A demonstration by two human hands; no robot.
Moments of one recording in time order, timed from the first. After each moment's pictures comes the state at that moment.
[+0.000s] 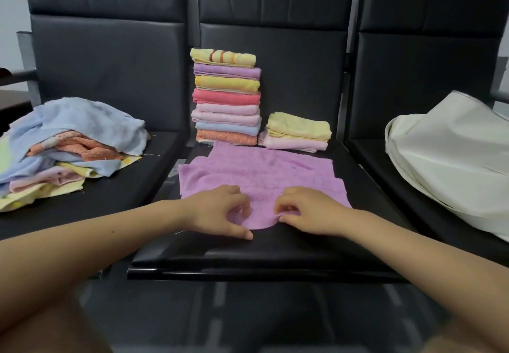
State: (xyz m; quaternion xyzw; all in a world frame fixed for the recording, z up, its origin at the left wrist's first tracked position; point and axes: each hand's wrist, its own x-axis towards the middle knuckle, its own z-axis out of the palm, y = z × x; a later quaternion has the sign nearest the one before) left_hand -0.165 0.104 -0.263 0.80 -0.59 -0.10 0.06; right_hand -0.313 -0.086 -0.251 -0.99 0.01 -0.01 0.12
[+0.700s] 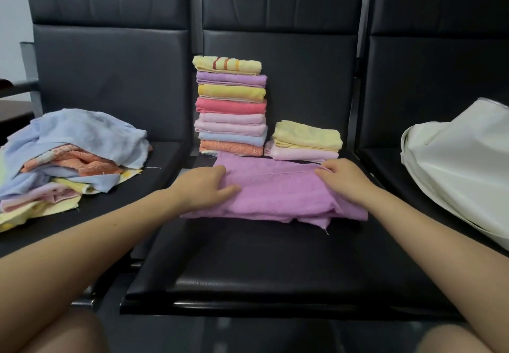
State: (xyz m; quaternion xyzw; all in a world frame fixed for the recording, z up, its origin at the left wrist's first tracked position) left_hand -0.098 0.086 -0.247 0.89 -0.44 0.06 0.10; right_hand -0.266 -0.166 -0.230 -0.92 0.24 -0.17 0.26
